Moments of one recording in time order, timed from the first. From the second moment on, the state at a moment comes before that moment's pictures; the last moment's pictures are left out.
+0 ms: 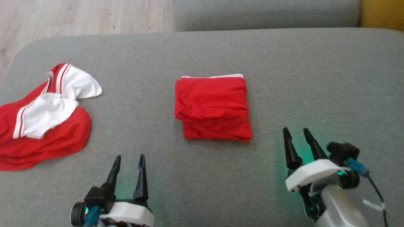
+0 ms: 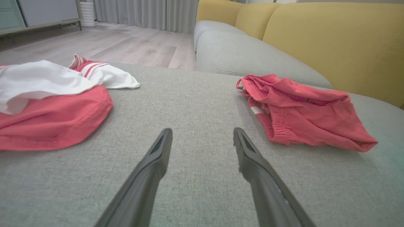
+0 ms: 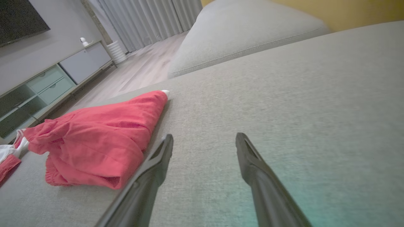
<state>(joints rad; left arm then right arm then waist) -0.04 0.04 -0.20 0.40 -0.25 -0.02 -0.26 -0.24 -0.06 0.17 0.66 0.38 0.13 -0.25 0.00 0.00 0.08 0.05</state>
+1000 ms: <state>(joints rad) -0.11 0.04 -0.32 0.39 -0.32 -0.01 -0.26 -0.63 -0.06 0.31 1.07 0.47 0.13 -0.26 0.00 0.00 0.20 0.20</state>
